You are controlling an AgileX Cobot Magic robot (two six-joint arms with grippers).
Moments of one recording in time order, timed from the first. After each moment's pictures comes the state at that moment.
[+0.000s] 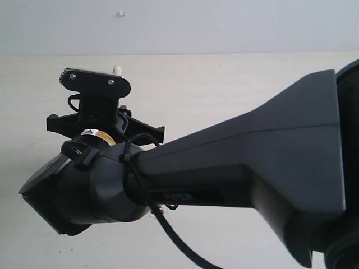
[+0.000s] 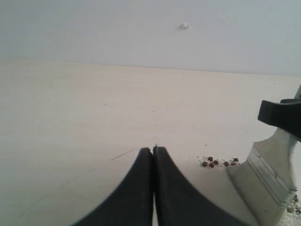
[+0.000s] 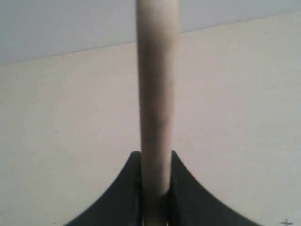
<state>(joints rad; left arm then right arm) -0.13 0.24 0.00 -0.29 0.08 0.15 1.22 2.23 -1.49 1.73 -1.07 -0.89</state>
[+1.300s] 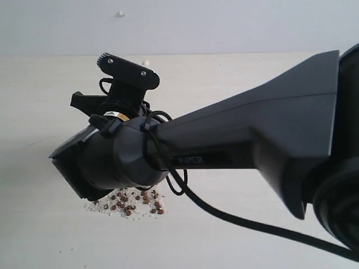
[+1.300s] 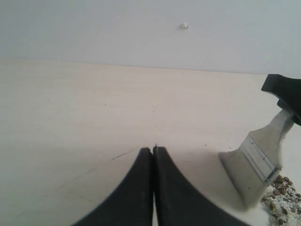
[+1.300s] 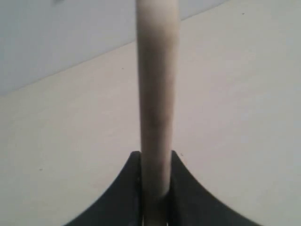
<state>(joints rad) -0.13 0.24 0.00 -0.29 0.08 0.15 1.13 2.23 -1.49 1.74 -1.01 -0.72</state>
